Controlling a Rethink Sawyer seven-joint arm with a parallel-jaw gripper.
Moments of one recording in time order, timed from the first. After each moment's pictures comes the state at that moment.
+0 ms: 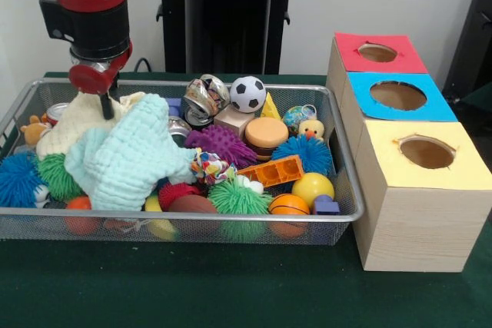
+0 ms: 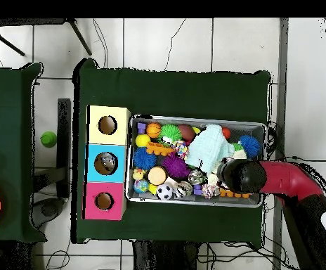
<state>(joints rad) -0.87 -0.60 0.45 1.68 -0.65 0.76 0.33</state>
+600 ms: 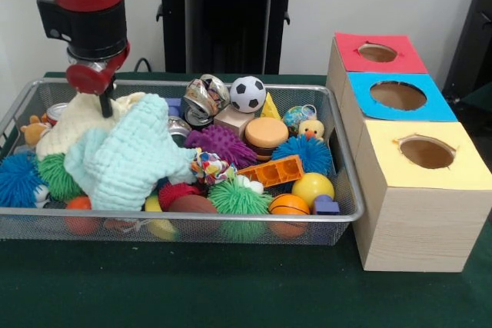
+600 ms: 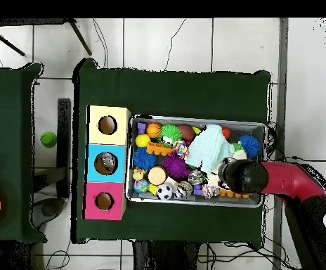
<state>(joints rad) -0.89 -0.60 0.46 1.68 -0.65 0.76 0.33</state>
